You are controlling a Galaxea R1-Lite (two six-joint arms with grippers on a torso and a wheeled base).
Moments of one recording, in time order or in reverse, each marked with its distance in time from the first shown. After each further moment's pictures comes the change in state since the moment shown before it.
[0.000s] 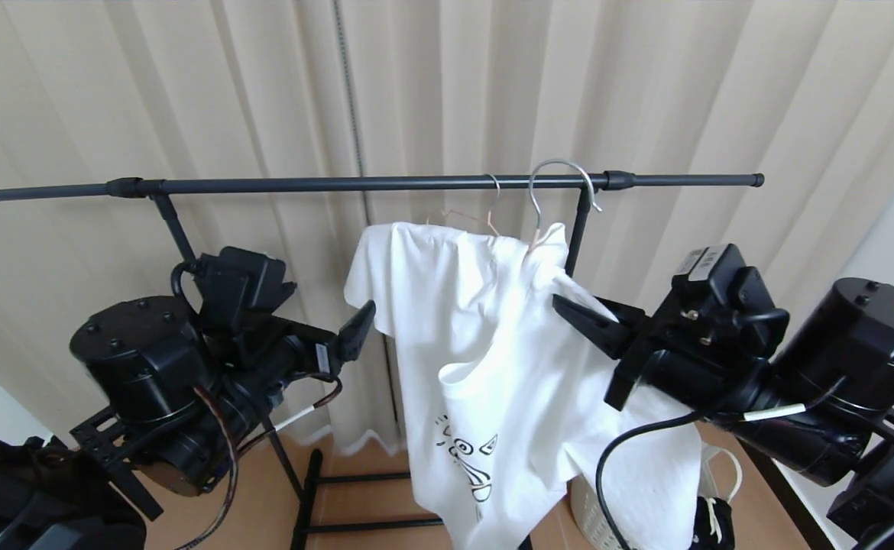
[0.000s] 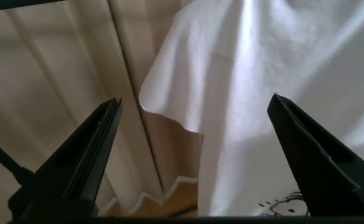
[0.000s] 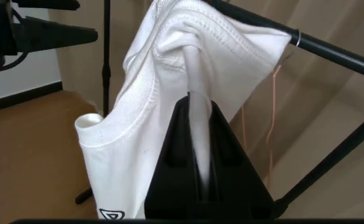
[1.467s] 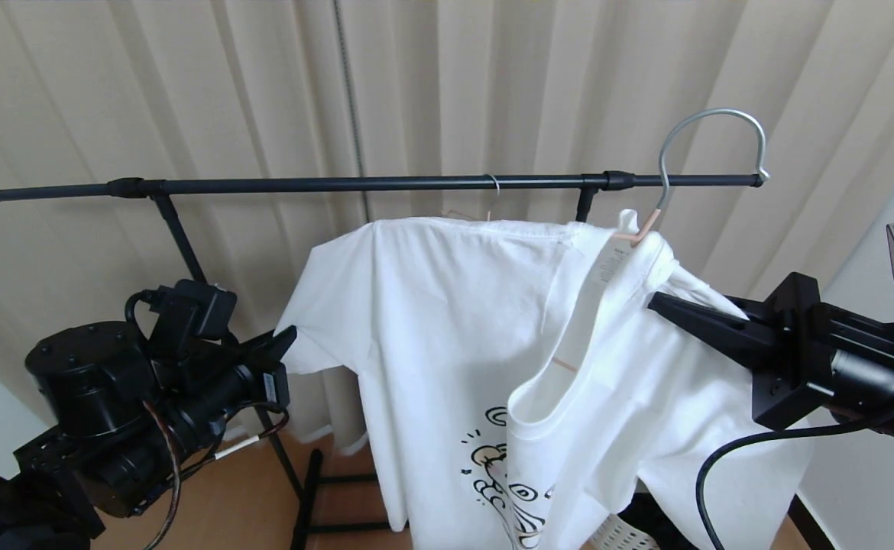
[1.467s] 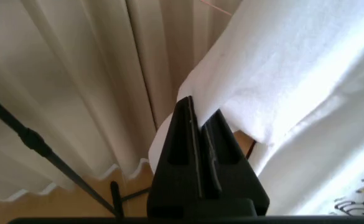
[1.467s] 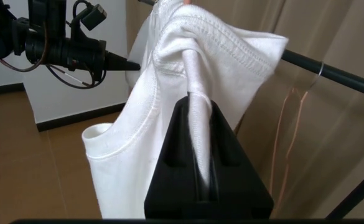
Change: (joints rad) left arm 0.184 -0.019 0.133 0.020 -0.160 -0.040; right arm -0.272 -0.213 0.097 0.011 0.499 0.204
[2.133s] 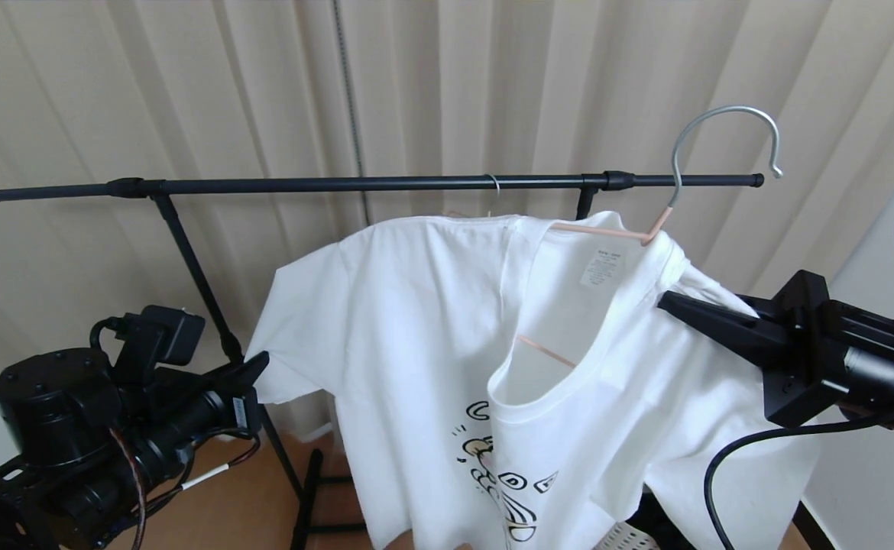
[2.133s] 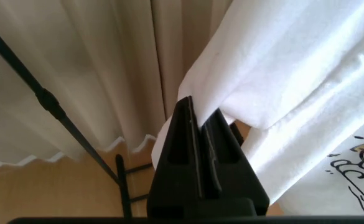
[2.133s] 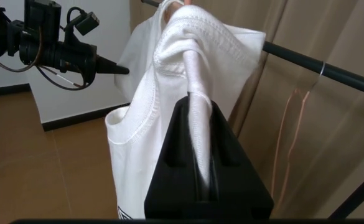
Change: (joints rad) left arm 0.055 -0.032 0.105 0.000 0.001 -0.035; right arm -0.040 -0.003 -0.003 -0.004 0.057 0.024
